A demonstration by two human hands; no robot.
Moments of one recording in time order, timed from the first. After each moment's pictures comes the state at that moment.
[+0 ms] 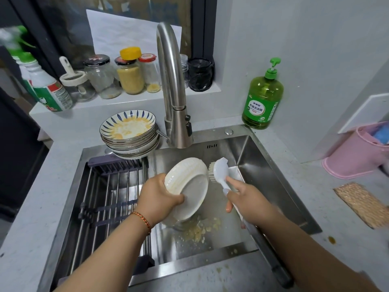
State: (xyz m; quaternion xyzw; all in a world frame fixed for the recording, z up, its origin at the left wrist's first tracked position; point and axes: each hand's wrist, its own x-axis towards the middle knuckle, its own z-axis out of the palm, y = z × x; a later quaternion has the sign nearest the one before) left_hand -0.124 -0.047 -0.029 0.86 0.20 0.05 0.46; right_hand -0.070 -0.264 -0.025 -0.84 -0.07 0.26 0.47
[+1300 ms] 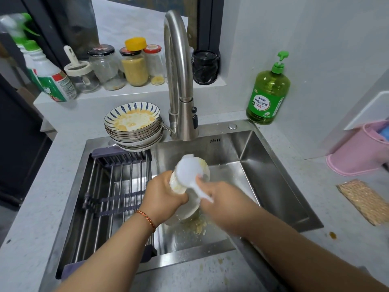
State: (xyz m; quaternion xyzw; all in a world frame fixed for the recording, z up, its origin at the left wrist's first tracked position) left_hand -0.138 -0.054 -0.035 0.85 0.18 0.06 0.49; right_hand -0.109 -0.221 0.017 -0.88 -0.26 0.23 0.31
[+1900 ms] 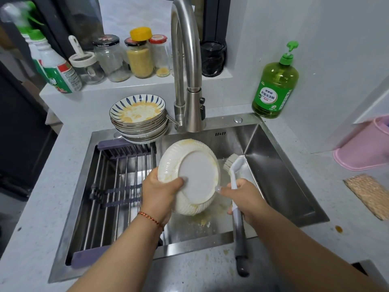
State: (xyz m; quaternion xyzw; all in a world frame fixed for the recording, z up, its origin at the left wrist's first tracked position) left_hand -0.149 -0.056 -0.045 0.57 0.31 0.15 0.75; right_hand -0.089 -0.235 -0.048 -0.76 0.12 0.27 0.58
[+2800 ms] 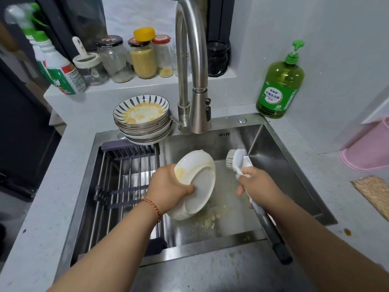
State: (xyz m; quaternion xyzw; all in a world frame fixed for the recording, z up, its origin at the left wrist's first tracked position) left_hand -0.134 -0.036 -0.031 0.88 0.20 0.03 0.42; right_hand -0.060 -0.247 -0.037 -0.87 0.00 0.23 0.45
